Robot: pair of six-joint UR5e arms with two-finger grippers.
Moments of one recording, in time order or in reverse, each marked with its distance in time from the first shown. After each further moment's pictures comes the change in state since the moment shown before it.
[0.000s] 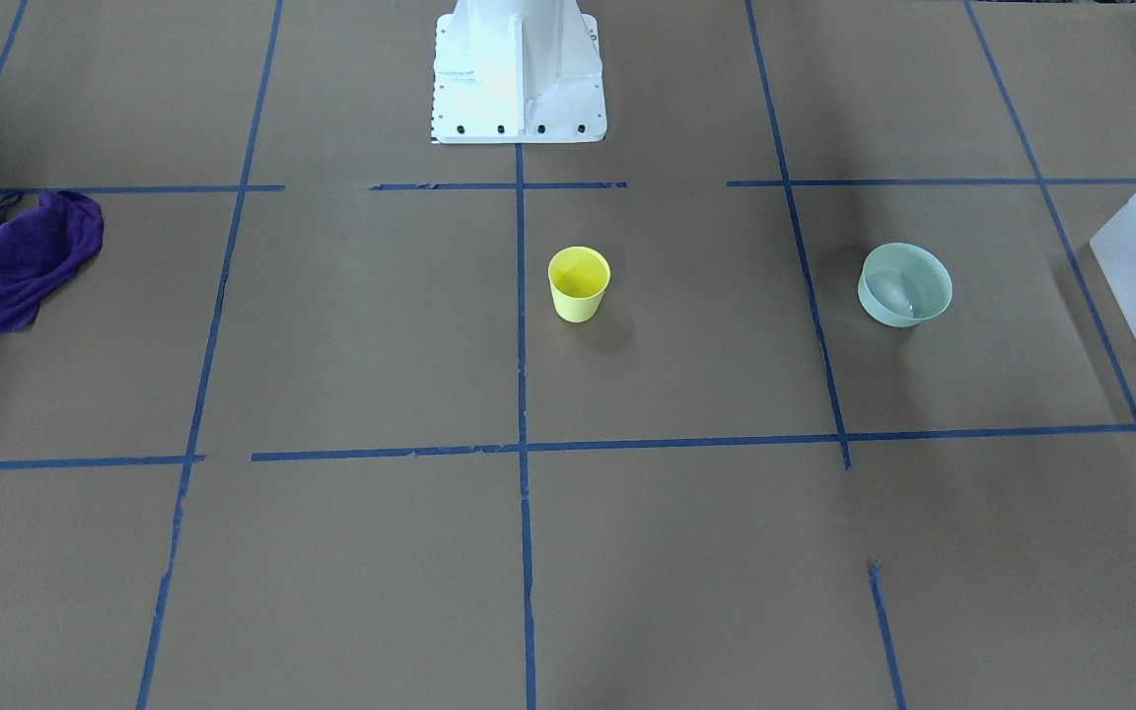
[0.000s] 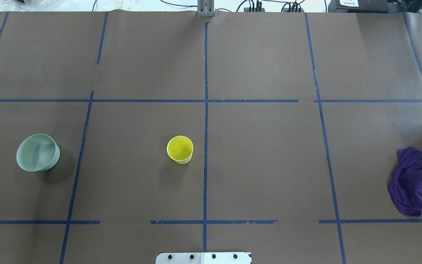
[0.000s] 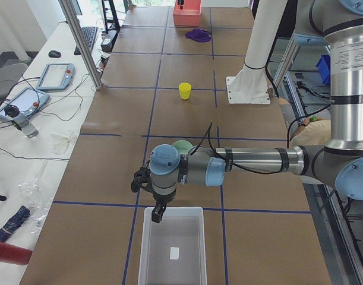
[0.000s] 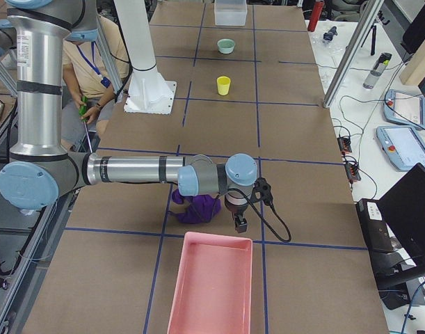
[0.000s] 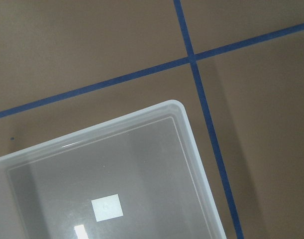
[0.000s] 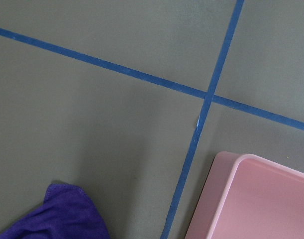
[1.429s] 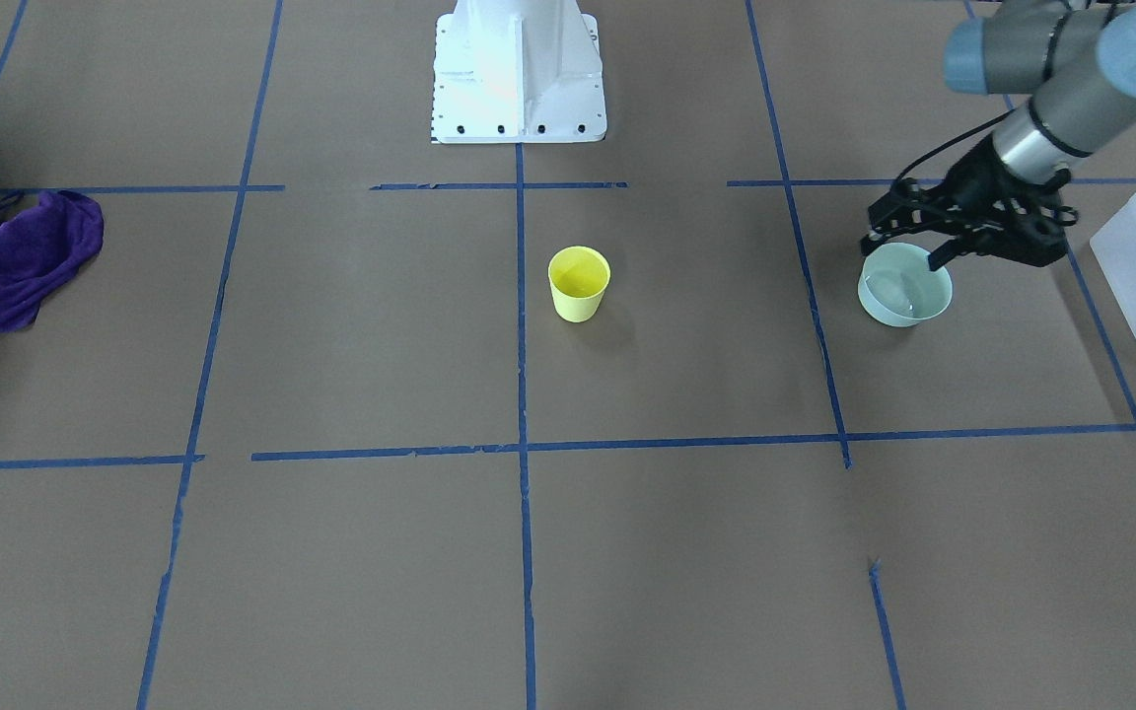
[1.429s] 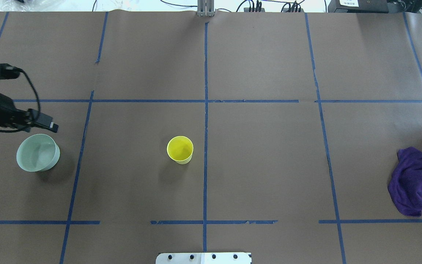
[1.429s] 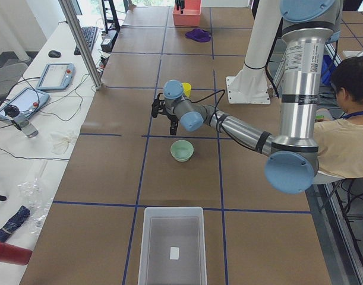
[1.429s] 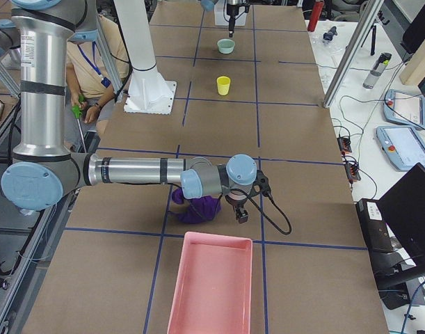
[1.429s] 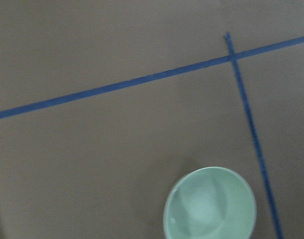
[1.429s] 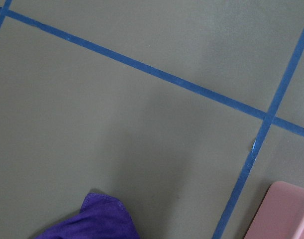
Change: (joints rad) left arm 0.733 -0.205 -0.224 -0.310 0.022 -1.270; right arm -0.059 0.001 -0.024 0.110 0.093 0.005
